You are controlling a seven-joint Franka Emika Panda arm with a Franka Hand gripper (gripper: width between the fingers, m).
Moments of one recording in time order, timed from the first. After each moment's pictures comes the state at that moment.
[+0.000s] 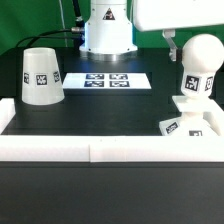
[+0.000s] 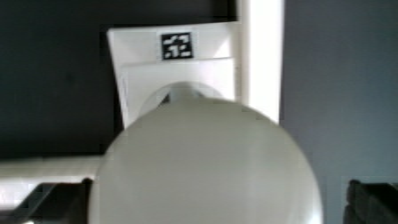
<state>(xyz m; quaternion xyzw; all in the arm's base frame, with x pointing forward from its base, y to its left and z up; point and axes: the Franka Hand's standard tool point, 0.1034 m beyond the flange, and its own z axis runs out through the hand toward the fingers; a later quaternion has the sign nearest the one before) 0.606 0.109 0.130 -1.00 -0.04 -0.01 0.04</state>
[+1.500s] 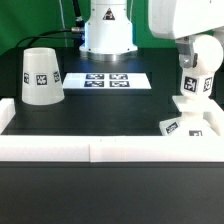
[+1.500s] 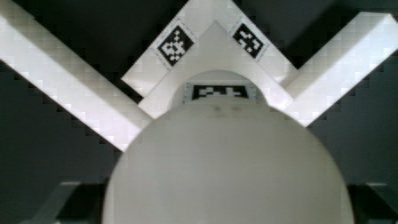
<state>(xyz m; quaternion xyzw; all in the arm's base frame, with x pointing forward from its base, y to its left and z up) 0.608 0.103 0.125 -0.93 -0.37 -0.02 0.01</state>
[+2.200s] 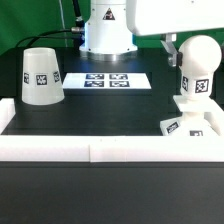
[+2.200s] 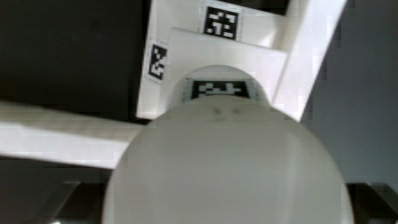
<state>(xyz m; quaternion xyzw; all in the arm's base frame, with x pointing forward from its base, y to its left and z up) 0.611 0.097 0.125 -1.00 -0.04 -0.03 0.03</state>
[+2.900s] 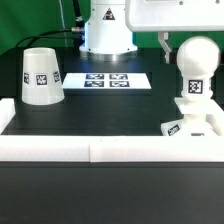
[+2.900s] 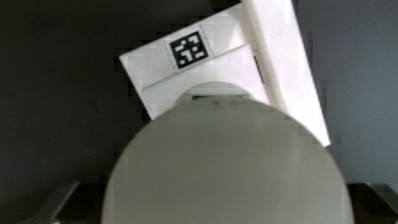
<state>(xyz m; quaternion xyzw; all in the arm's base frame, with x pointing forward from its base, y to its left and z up) 0.608 0.098 0.123 -0.96 0.28 -0.01 0.04</state>
